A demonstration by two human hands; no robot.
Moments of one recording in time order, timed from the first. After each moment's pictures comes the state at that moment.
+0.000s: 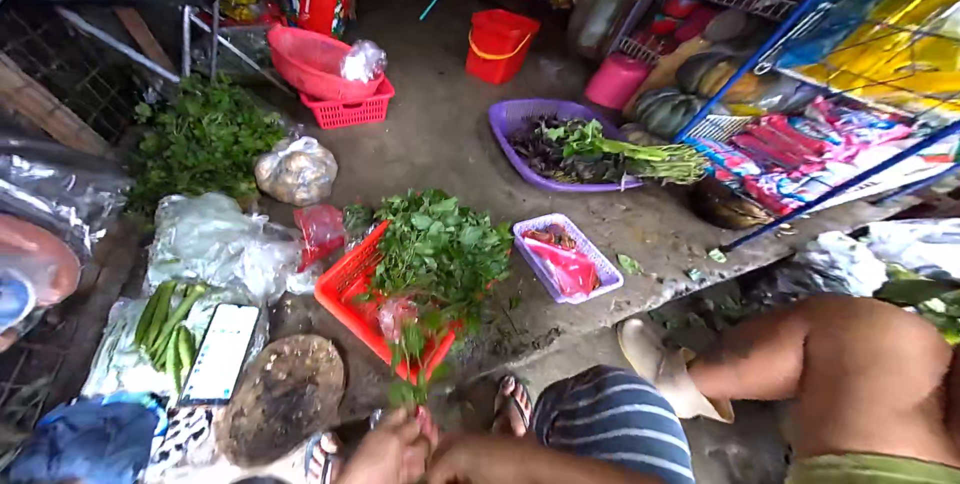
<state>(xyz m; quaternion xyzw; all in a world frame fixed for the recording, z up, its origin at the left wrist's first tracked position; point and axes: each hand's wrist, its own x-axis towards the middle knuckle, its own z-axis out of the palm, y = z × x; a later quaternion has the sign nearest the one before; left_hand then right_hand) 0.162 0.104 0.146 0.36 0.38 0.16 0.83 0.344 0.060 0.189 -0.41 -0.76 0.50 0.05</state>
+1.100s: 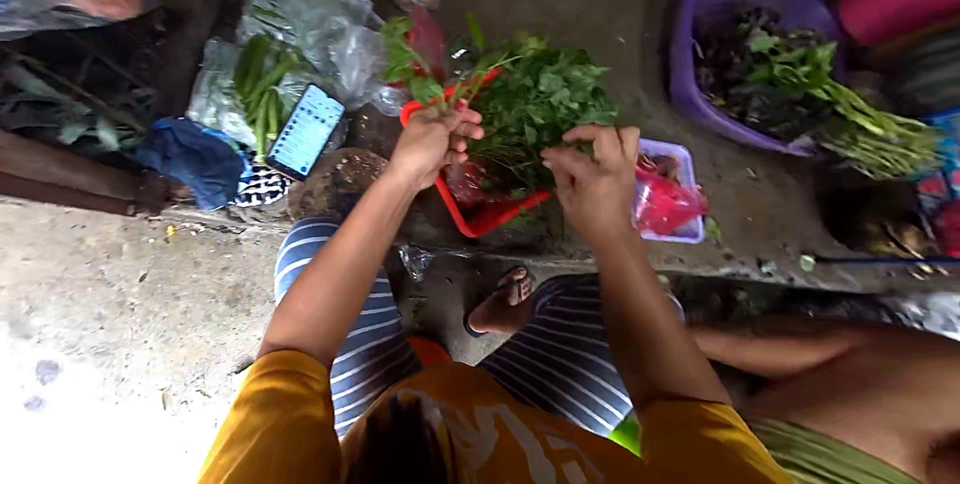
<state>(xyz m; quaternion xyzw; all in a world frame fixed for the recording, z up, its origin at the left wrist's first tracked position) 0.155 0.229 0.205 0.36 0.43 0.40 0.73 0.396 0.168 0.205 -0.54 -0.81 -0.06 0.24</state>
